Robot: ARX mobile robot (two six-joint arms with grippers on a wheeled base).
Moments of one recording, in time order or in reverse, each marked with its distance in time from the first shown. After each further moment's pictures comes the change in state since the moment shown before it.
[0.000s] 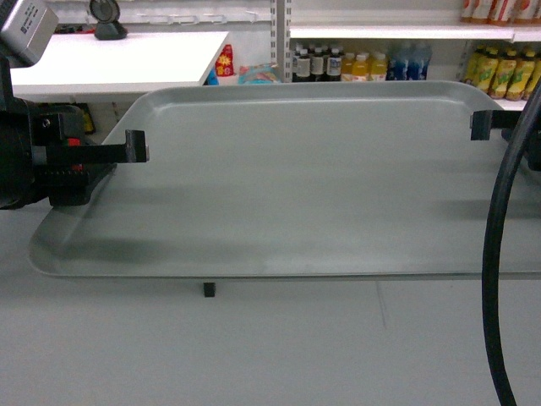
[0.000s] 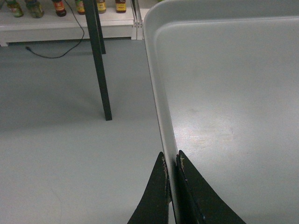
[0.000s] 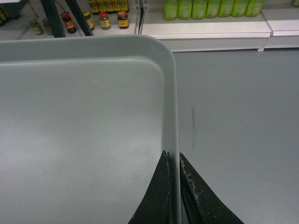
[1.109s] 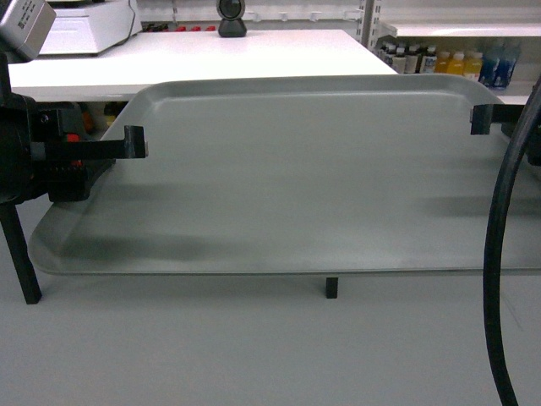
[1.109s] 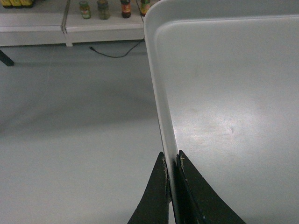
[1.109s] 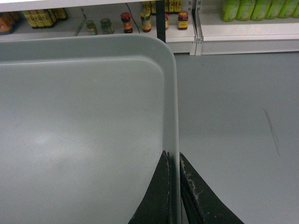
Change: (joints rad) left arm 0.000 0.001 0.000 0.008 0.000 0.001; right arm 0.000 -0.001 0.000 0.009 -0.002 0.000
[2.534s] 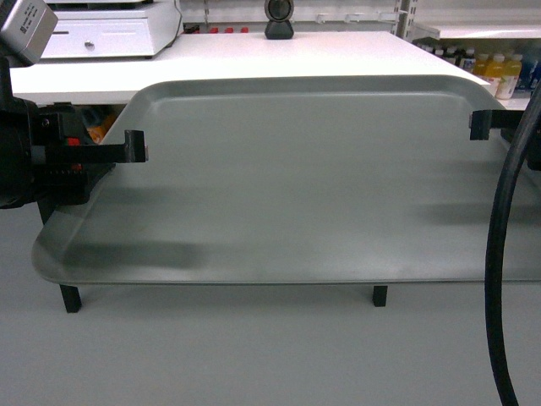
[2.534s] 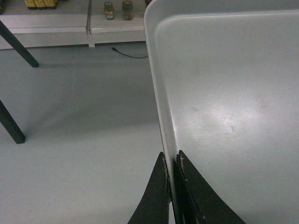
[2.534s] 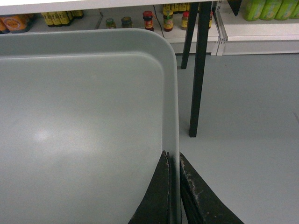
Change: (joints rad) left arm 0.002 0.000 0.000 -0.006 -0.001 0.004; right arm 0.005 0.000 0.000 -0.008 0.002 -0.003
